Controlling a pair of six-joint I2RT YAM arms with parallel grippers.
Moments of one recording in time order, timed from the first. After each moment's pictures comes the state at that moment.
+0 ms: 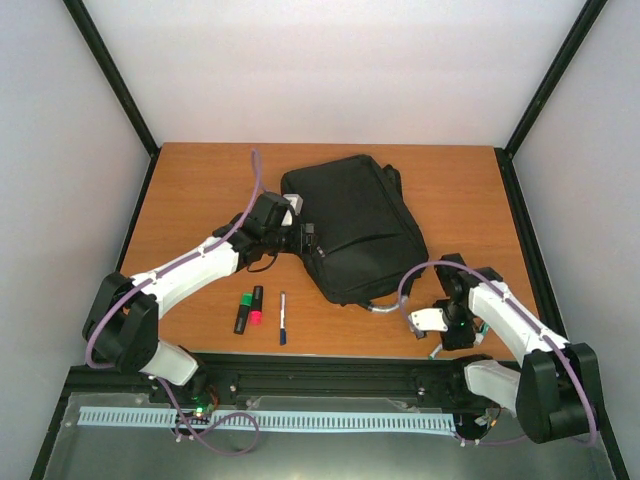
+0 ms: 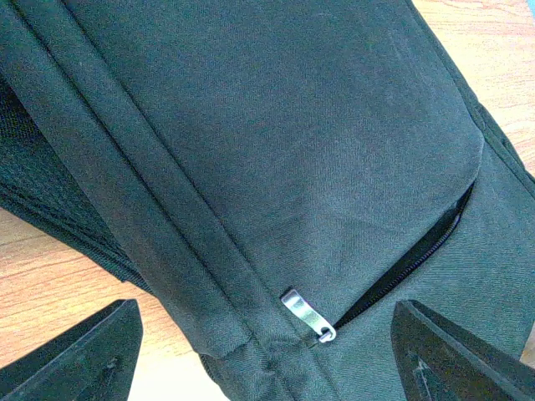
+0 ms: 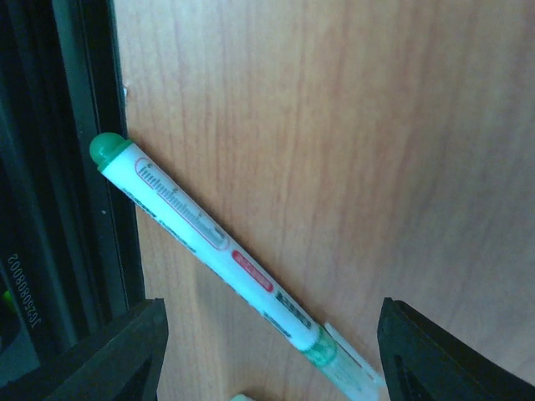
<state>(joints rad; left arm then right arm) -0.61 1.47 1.01 -0.31 0.10 -0.50 0.18 1.12 0.59 -1.10 0.02 -1.47</state>
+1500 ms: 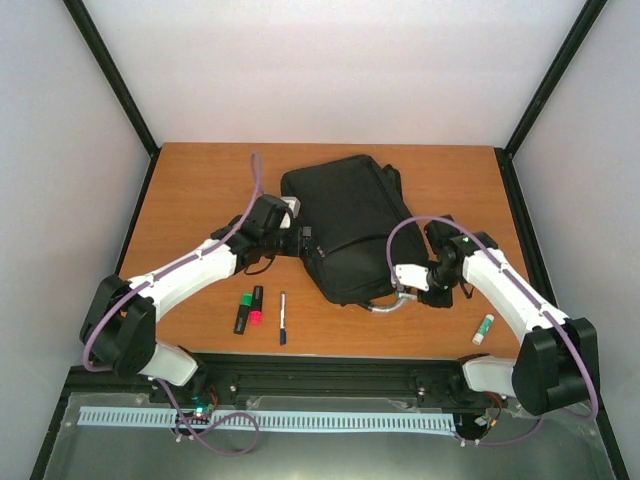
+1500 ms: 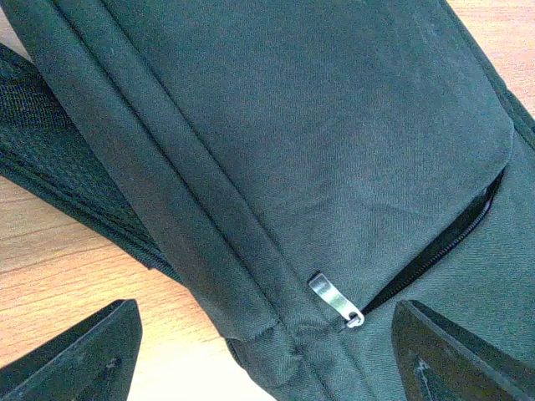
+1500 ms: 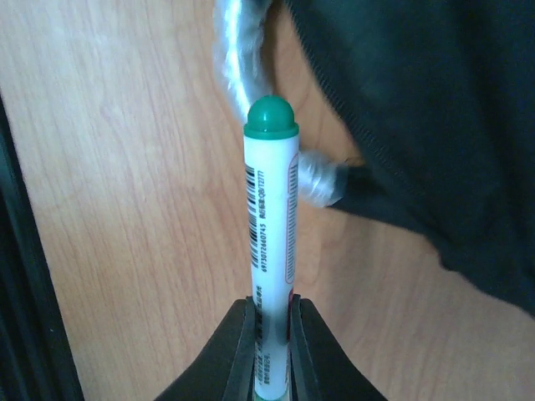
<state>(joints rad) -0.61 1.45 0.99 -0.33 0.06 -0.47 0.27 1.26 0.85 -1.07 -0.15 -1.22</state>
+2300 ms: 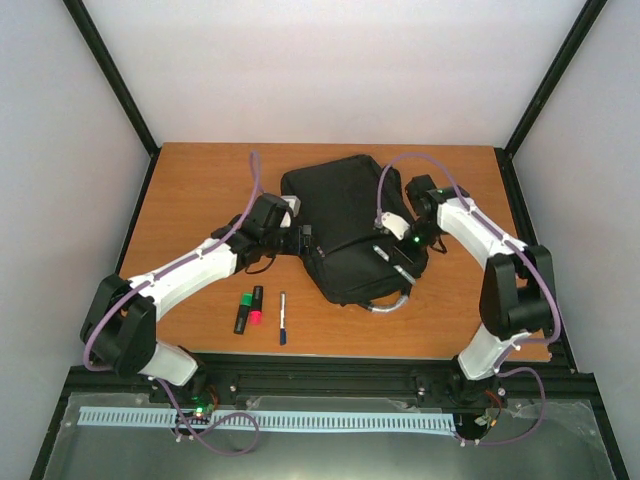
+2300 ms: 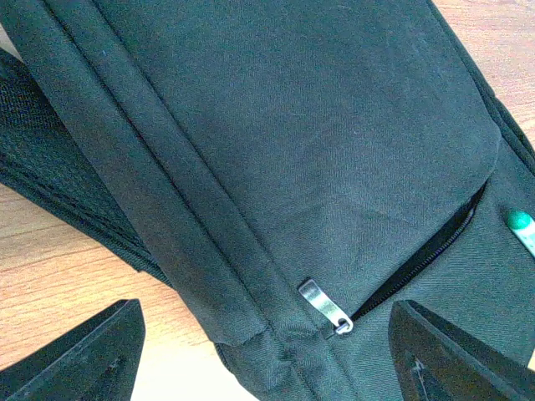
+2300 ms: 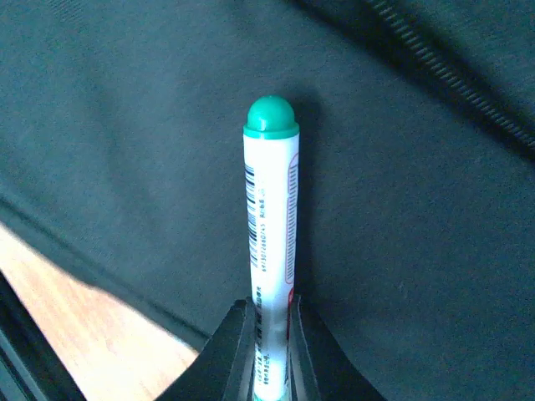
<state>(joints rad) -0.61 1.45 1.00 -0.33 0.07 -0.49 0.27 1.66 1.26 -1.08 -0.37 -0.67</state>
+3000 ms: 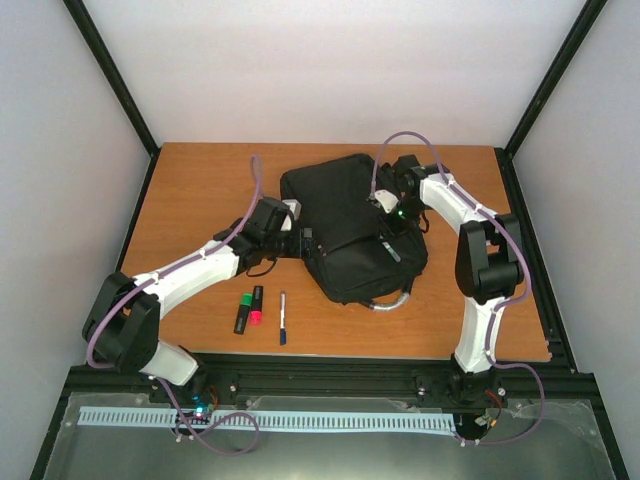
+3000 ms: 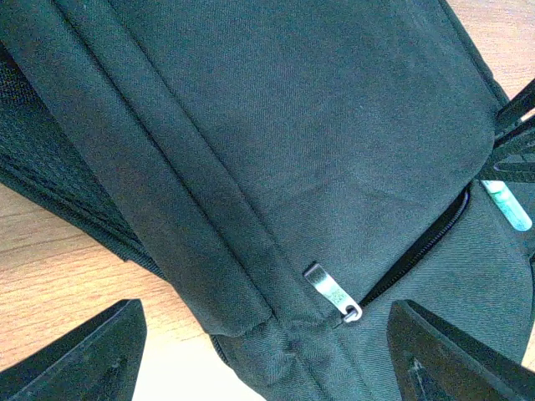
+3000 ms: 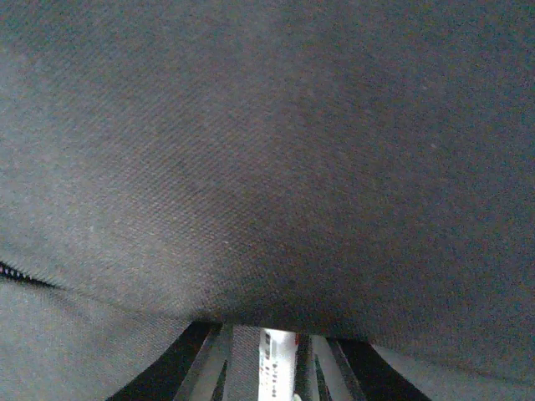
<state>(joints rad) -0.61 1.47 0.96 -0.29 0.10 -0.53 0.27 1.99 1.60 -1.09 -0.38 -0.35</state>
